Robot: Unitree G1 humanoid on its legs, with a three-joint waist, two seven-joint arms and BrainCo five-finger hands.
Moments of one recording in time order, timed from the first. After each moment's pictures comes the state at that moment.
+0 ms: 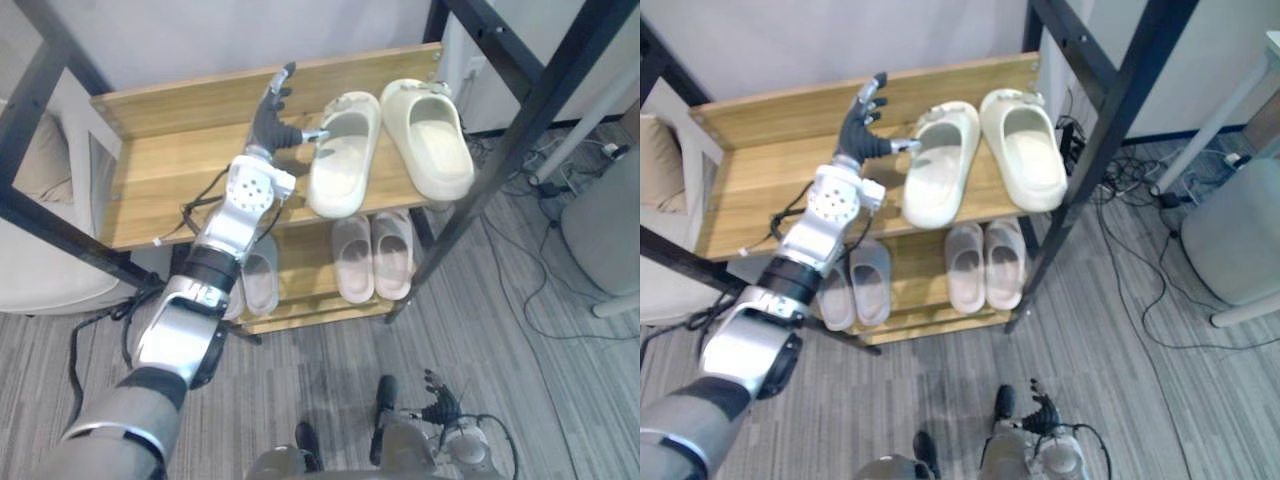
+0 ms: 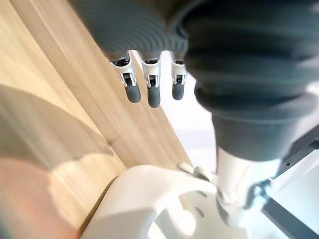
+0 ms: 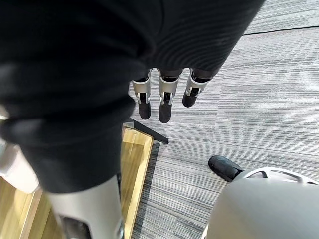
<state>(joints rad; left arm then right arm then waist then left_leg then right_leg) -1.01 0.30 -0.23 0.63 0.03 -0.08 0.20 0.22 -0.13 0.01 0.53 -0.30 -0.04 -0.06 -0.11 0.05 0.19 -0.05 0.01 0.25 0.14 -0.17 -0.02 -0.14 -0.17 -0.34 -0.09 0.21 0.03</state>
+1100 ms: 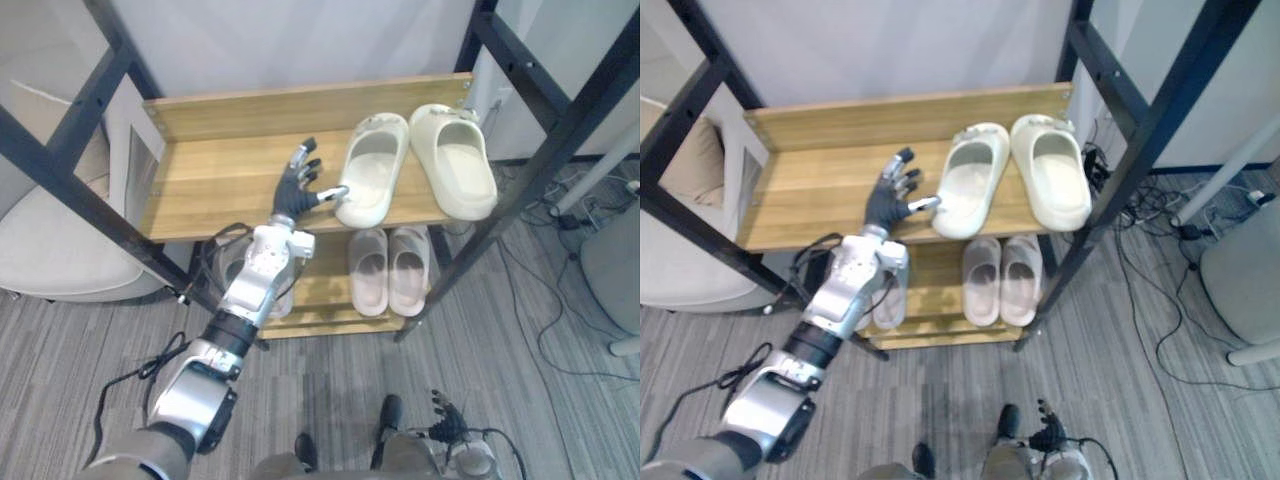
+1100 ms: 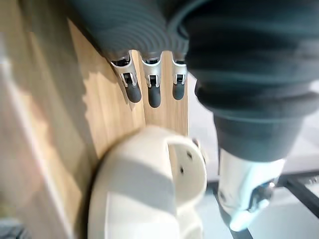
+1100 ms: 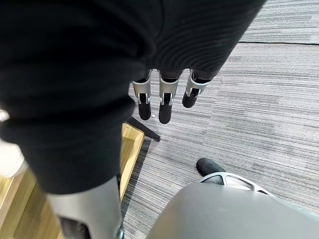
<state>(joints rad) -0.67 0.15 -0.34 0.41 -0.28 -0.12 0.17 0.21 -0.16 0.01 0.65 -0.31 -0.01 -0.06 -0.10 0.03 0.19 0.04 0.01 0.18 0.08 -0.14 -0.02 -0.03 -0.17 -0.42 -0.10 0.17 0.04</state>
